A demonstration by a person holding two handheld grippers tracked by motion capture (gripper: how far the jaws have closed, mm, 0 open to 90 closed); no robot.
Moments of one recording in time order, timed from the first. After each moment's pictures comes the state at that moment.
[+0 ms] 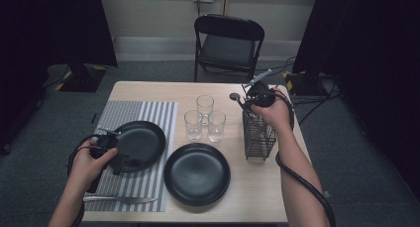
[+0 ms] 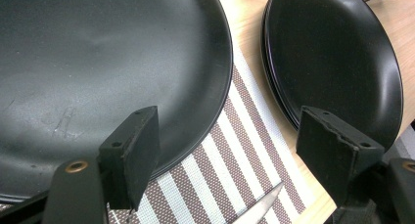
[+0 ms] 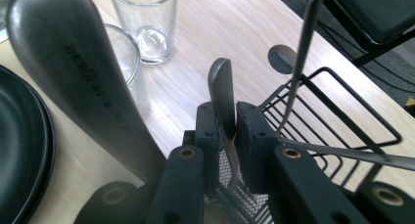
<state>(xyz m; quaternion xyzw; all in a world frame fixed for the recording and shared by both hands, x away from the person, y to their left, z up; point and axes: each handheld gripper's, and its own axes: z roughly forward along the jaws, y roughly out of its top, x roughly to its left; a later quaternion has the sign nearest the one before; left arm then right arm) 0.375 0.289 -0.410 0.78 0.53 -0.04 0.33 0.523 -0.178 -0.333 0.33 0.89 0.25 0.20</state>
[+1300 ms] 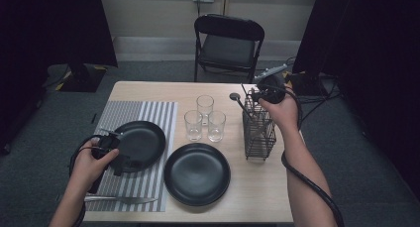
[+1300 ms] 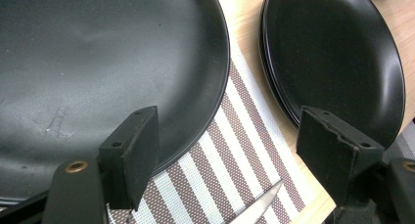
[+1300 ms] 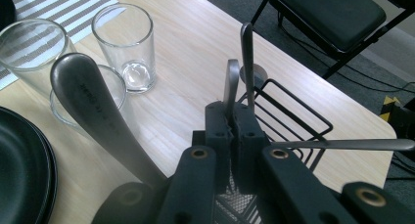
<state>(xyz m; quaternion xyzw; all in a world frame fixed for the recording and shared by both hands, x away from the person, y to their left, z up) 0.375 0.285 -0.412 0.79 0.52 -0.05 0.32 0.511 -0.195 -0.304 0.38 0.85 0.30 0.23</state>
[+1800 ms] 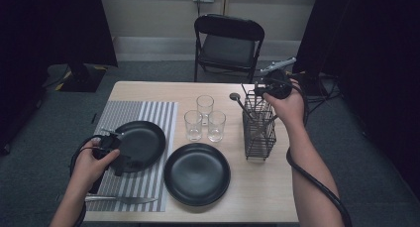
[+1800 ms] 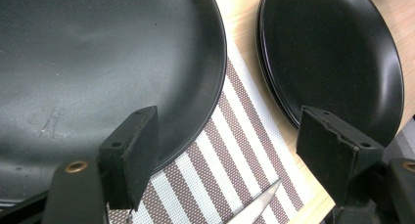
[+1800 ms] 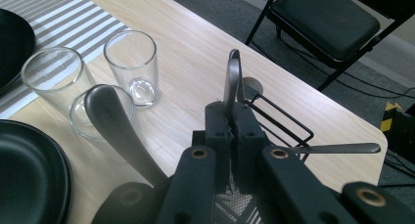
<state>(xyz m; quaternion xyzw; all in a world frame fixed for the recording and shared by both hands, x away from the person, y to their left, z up) 0.374 0.283 -0.411 0.79 0.52 -0.05 0.32 0.504 -0.201 -0.280 0.38 0.83 0.32 0.23</state>
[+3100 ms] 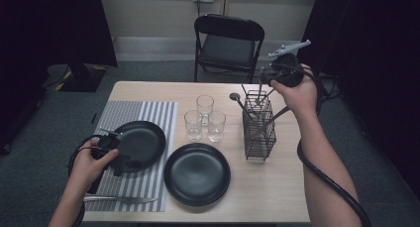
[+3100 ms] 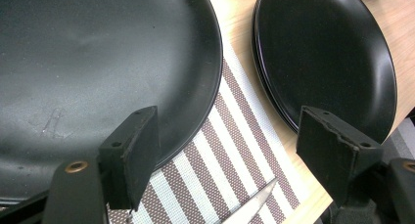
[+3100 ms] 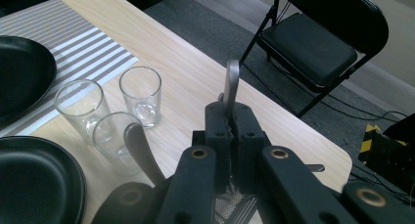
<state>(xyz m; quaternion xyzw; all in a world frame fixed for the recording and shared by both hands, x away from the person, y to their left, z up) 0.372 0.284 -0.408 0.79 0.52 -0.05 0.33 0.485 -0.204 -0.222 0.36 0.83 0.34 0.26</state>
